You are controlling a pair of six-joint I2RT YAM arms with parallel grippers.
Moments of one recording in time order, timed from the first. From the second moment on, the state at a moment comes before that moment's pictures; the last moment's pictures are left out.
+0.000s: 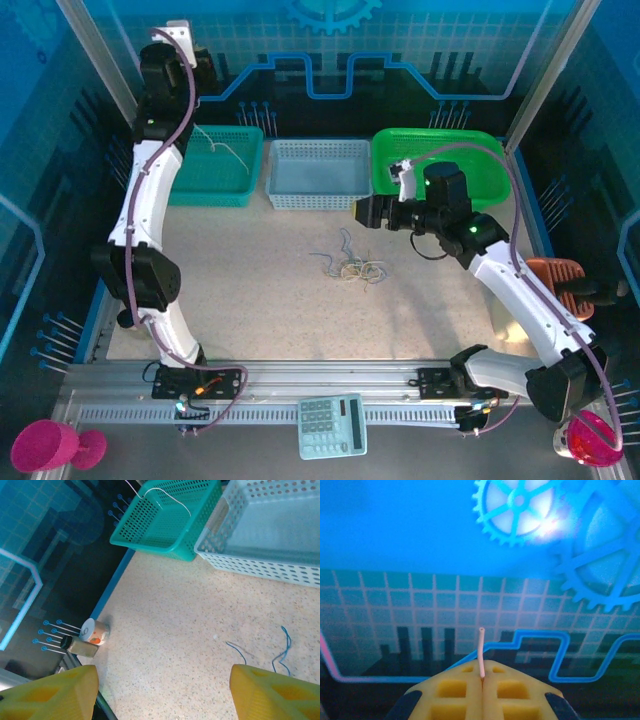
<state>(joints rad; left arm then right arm) 0.02 1.83 2.02 -0.24 -0.01 -0.11 0.42 1.17 1.14 -0.47 -0.50 0.48</state>
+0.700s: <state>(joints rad) 0.19 1.86 1.70 -0.38 0.13 -0.34 0.40 1.19 1.03 -0.47 -0.45 0.47</state>
